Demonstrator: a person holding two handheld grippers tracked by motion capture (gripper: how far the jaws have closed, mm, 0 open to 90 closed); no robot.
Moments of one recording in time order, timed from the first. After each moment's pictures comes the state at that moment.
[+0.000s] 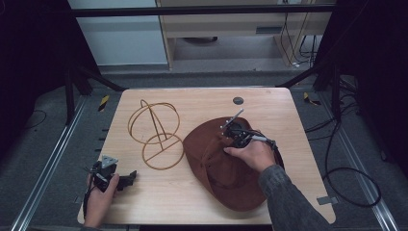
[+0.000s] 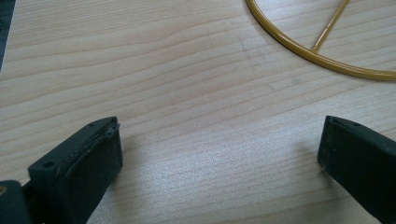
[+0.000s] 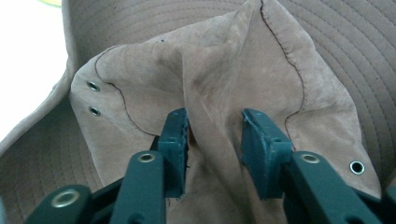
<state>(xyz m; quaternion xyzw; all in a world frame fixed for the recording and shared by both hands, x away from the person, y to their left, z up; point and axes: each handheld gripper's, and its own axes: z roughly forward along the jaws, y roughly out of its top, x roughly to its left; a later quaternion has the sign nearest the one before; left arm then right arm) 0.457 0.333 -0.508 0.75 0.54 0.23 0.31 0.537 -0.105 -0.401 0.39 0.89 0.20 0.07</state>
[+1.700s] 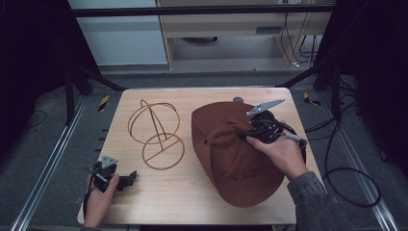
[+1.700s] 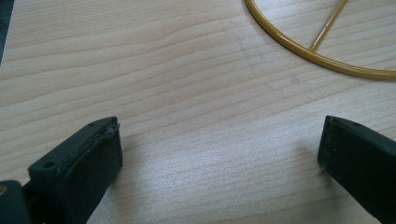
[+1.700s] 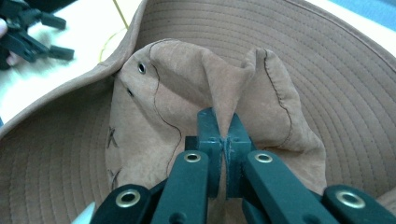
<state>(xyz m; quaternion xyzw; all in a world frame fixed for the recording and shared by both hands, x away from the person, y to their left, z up) 0.457 0.332 -0.508 0.75 0.54 0.23 0.31 0.498 -0.161 -0.321 0.36 0.85 0.37 0.11</state>
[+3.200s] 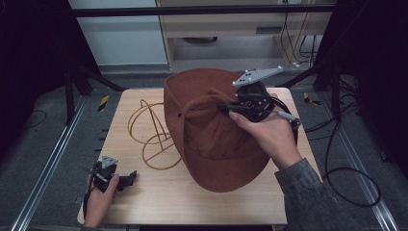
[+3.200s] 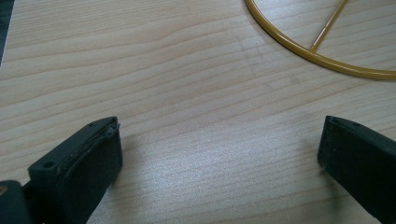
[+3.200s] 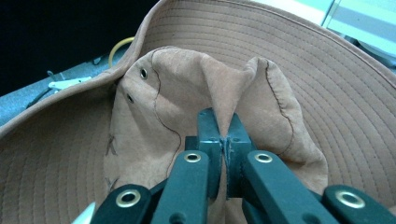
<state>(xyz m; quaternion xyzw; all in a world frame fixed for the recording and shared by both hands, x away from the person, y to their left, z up) 0.457 0.332 -0.508 0.75 0.54 0.23 0.31 0.480 -0.111 -0.218 0.31 0.82 0.45 0.17</state>
